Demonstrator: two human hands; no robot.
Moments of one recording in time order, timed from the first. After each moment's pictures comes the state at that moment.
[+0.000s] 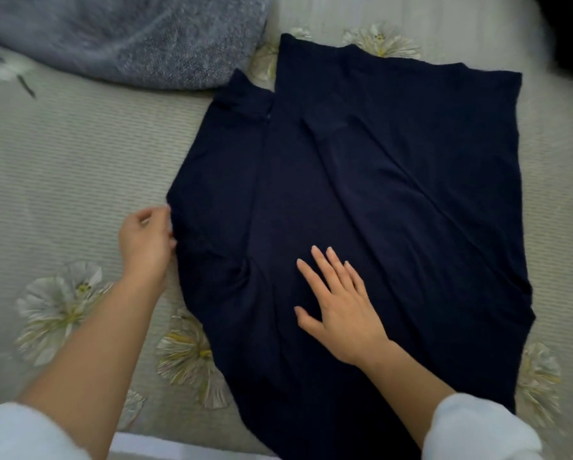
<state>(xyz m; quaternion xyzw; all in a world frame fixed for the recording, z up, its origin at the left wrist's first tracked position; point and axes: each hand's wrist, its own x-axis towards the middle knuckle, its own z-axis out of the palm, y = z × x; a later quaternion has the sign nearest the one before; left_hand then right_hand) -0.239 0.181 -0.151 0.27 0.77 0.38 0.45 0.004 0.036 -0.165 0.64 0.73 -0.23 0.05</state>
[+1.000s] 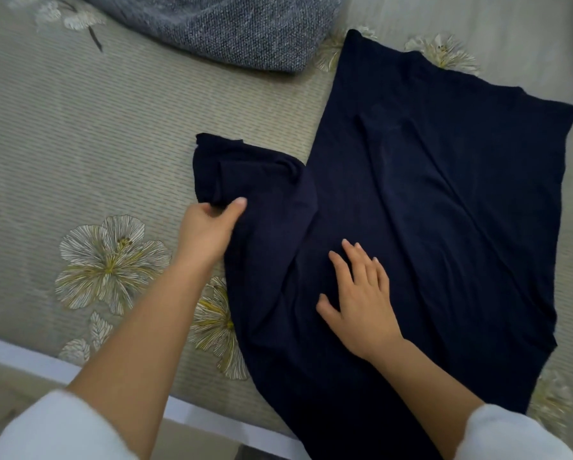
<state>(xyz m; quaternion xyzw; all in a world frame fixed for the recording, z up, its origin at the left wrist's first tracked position) -0.236 0.147 -0.134 0.31 0.75 0.29 0.50 -0.020 0.040 -0.151 0.66 0.72 -0.22 0.05</state>
